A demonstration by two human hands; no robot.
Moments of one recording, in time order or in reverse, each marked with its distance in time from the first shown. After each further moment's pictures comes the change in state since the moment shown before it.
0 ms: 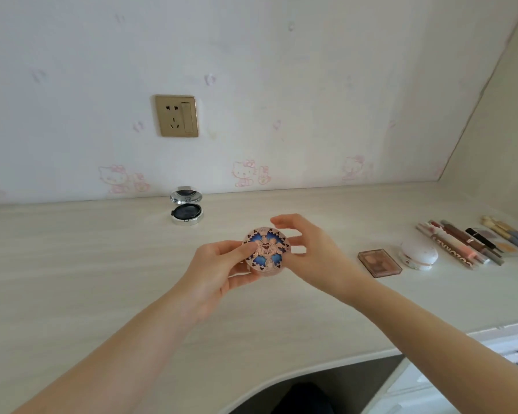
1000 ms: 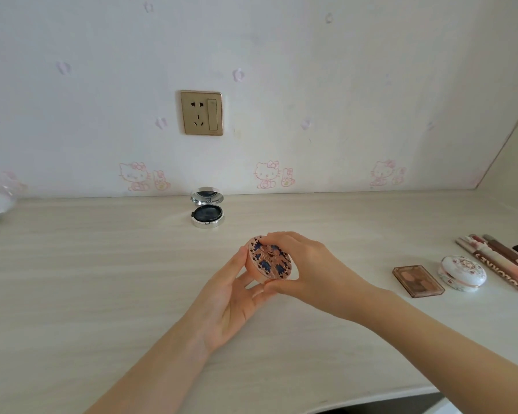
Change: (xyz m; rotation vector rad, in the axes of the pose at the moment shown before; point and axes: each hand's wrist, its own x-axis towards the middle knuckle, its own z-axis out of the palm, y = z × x) left_hand 0.008 -0.019 -0.027 -0.611 -0.105 -0.139; right_hand 0.025 -0.009 0.030 -0.372 -0.200 -0.277
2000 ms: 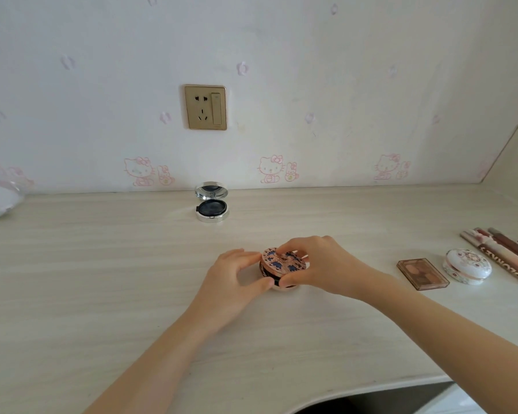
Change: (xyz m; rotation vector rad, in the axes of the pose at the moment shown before) left_hand 0.008 0.005 -0.031 1.502 0.122 0.508; right_hand 0.011 0.030 0.004 0.020 -0.118 0.226
